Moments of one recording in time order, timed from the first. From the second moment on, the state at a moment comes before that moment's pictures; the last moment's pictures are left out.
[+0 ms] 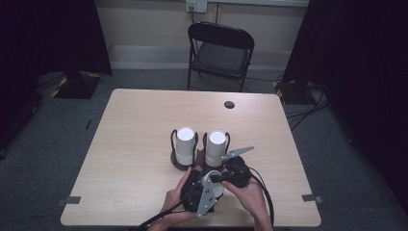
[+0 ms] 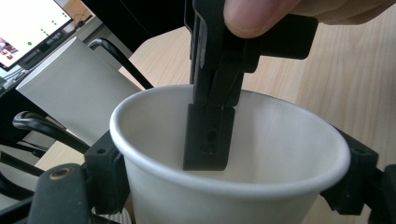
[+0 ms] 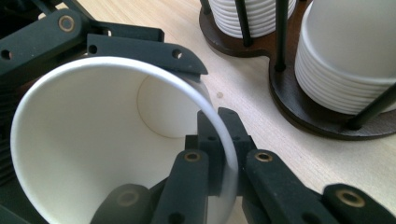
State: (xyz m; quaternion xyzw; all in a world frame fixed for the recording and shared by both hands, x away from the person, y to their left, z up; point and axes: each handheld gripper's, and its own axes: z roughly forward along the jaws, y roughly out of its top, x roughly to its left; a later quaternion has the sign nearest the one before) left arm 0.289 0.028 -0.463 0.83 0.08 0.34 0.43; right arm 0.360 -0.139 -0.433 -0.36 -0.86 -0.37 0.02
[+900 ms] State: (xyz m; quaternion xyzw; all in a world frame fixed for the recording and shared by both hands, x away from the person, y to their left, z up) left arm 0.298 0.031 -0.462 0.81 0.14 0.31 0.48; right arm 0.354 -0.145 -0.430 -0.38 -0.84 -0.40 -0.01
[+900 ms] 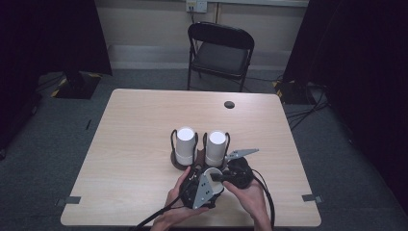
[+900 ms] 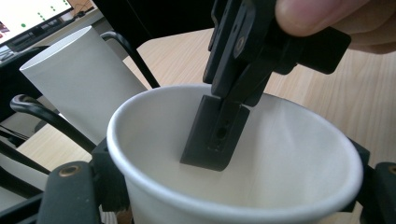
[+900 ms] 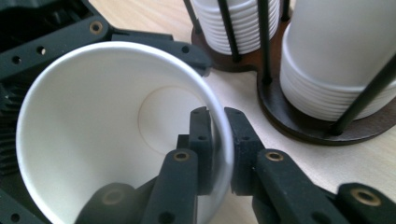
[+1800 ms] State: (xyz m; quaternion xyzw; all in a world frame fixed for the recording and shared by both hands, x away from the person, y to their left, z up) left arm 0.311 0.061 -0.466 0.78 0.21 0.28 0.52; right arm 0.340 -0.164 -0.427 -0.40 -0.76 -0.51 -0.08
